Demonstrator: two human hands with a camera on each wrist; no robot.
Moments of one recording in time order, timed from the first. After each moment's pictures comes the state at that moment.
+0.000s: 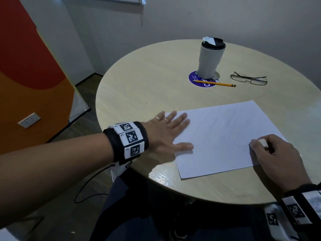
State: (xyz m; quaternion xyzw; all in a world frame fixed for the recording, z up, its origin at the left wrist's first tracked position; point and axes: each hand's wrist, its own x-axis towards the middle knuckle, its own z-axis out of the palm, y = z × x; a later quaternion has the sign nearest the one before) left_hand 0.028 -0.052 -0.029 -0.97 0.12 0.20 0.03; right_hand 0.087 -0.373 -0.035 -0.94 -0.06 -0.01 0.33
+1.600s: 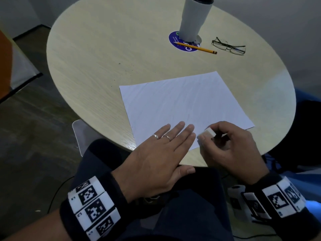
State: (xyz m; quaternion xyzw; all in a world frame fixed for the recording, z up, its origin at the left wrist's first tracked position) left_hand -0.085 -0.136 -0.067 -0.98 0.20 0.02 -0.09; right_hand 0.008 -0.348 -0.033 -0.90 -0.25 -0.01 0.35
